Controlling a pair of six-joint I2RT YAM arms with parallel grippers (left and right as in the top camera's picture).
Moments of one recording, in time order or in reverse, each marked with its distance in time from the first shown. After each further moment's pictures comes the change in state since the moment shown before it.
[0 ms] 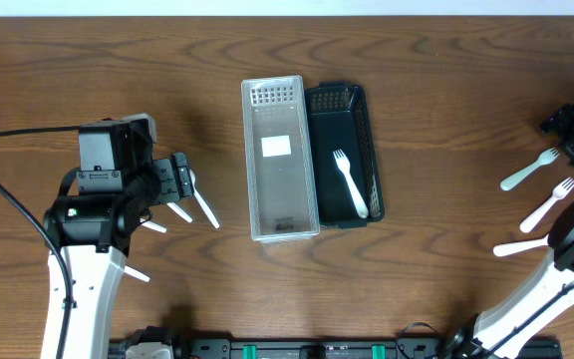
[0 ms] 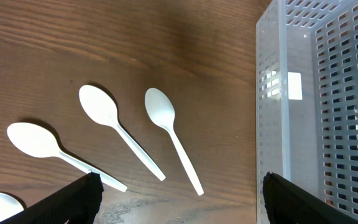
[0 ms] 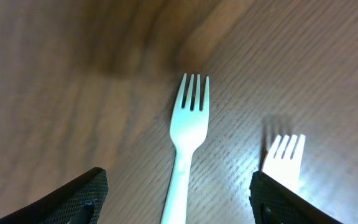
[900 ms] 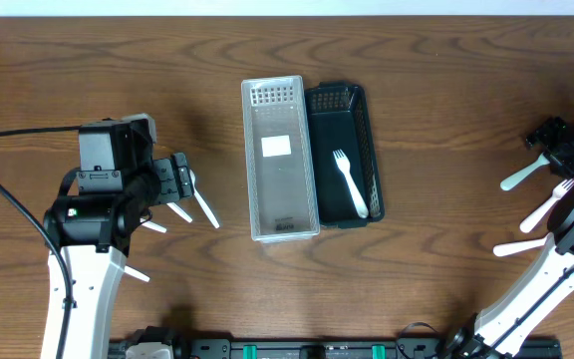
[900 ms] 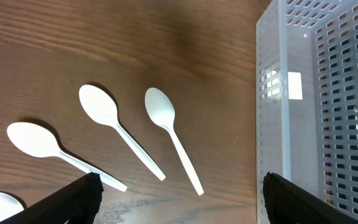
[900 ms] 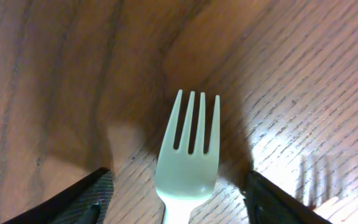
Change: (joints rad) left arm 0.000 0.000 0.000 -0.001 0.000 0.000; right arm 0.000 0.127 0.001 0.060 0.000 -0.017
